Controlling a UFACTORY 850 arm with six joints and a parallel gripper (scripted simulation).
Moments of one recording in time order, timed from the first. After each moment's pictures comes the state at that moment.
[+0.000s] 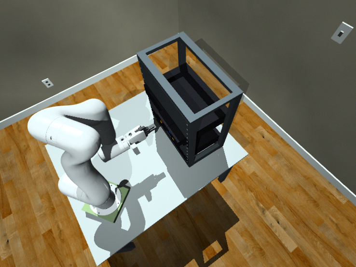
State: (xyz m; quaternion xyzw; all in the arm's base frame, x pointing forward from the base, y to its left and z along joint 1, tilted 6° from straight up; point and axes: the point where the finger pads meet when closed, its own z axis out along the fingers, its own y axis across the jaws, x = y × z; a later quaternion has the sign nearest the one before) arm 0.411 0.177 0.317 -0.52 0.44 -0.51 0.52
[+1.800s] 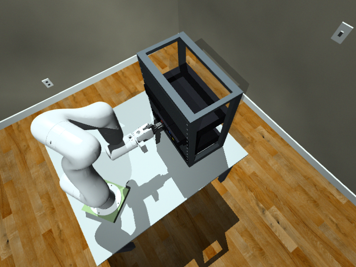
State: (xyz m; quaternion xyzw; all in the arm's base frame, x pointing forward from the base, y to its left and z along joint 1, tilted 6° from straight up) arm 0.453 0.163 0.333 -0.52 0.44 -0.51 0.52
